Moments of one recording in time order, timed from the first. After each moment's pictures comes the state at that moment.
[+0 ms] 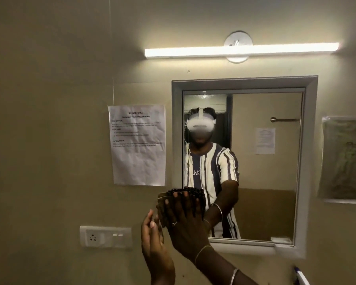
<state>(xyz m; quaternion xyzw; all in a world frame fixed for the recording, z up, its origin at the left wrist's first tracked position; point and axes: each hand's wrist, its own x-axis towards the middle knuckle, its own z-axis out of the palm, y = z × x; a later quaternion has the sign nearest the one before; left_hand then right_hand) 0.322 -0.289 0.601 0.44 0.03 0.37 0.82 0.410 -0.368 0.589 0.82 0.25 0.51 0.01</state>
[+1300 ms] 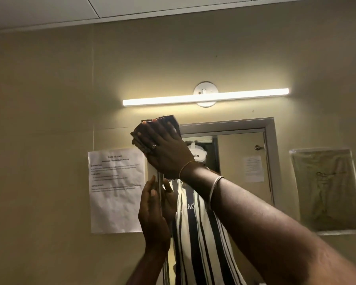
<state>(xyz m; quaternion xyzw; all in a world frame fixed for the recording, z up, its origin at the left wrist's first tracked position) 0.352 -0.338 0.771 0.47 -0.21 0.47 0.72 0.417 -0.406 0.933 0.73 0.29 0.61 0.12</state>
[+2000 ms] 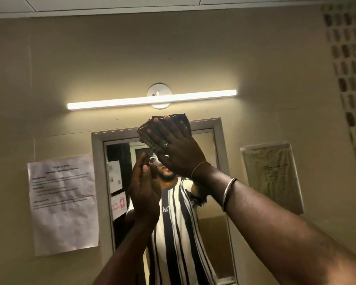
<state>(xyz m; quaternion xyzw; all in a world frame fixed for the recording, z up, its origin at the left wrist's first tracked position) 0.374 -0.439 0.829 0.46 -0.33 0.41 0.71 0.408 -0.573 0.922 0.71 0.22 0.65 0.12</state>
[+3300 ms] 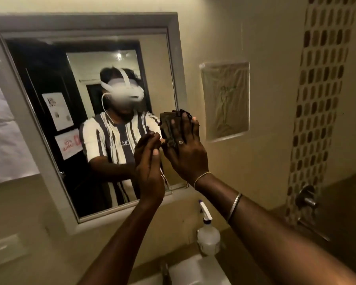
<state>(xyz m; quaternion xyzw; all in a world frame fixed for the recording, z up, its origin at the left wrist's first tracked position) 0.357 -0.521 0.646 0.58 -0.33 0.28 0.69 0.370 -0.648 0.656 0.80 0.06 0.59 -0.11</state>
